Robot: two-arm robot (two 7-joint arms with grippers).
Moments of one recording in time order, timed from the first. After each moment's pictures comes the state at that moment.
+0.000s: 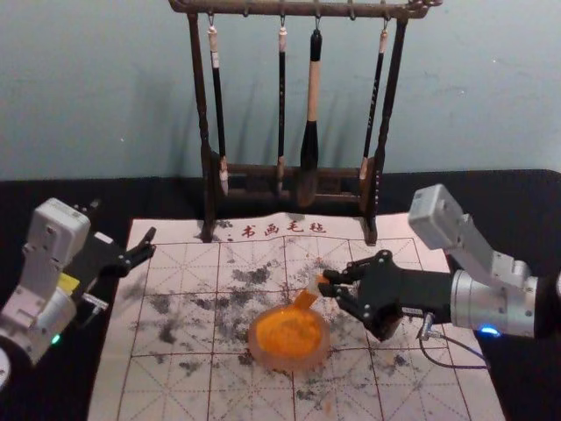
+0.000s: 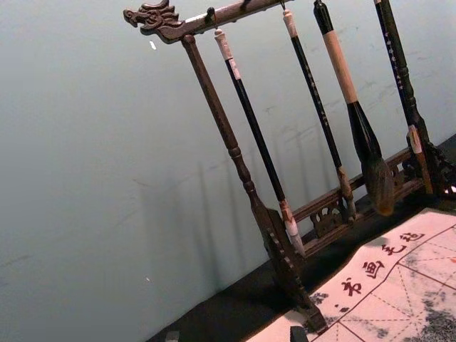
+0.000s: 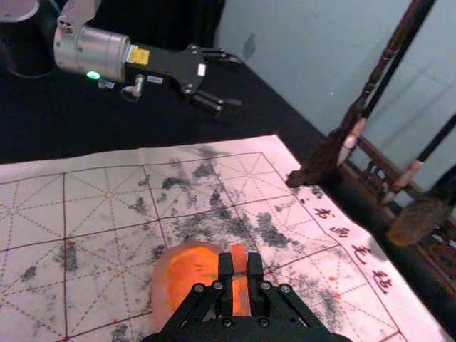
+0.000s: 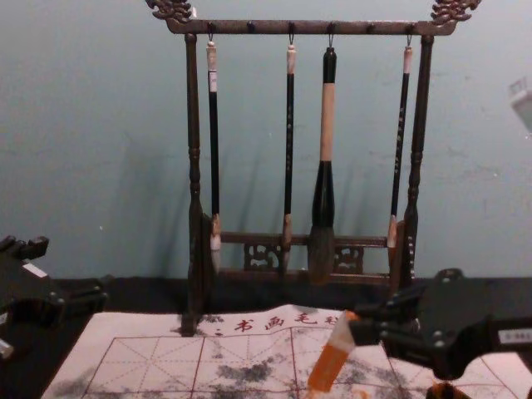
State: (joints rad) left arm -0.20 0.60 0.45 -1.41 -0.25 -0.12 0.03; right arm 0.39 0.60 -0.58 -1.49 0.33 0.08 0.72
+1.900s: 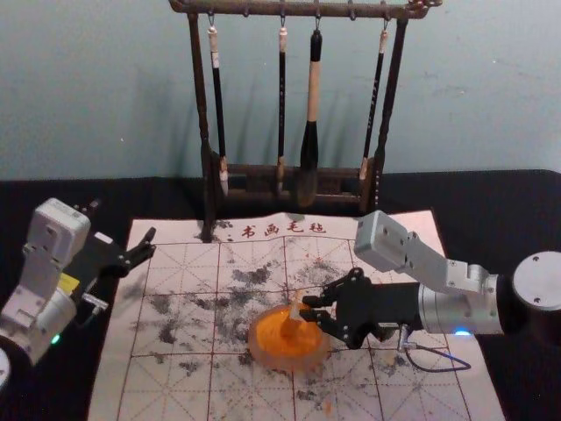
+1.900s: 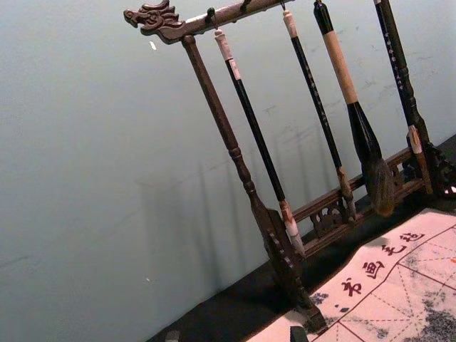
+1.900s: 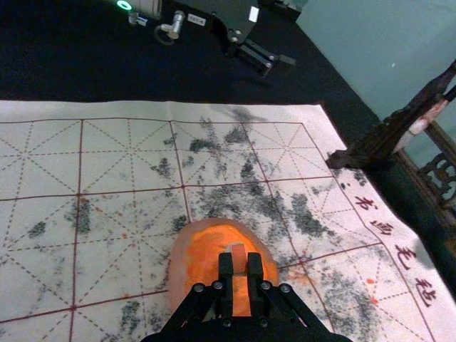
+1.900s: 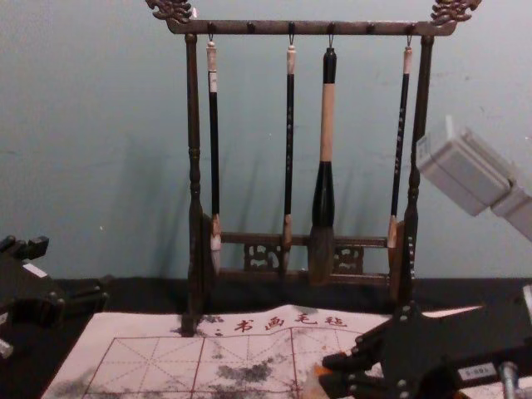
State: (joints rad) left arm -0.20 0.60 0.45 -1.41 -0.25 -0.12 0.03; right arm 0.50 0.57 -0.72 -1.43 0.21 0.12 0.76
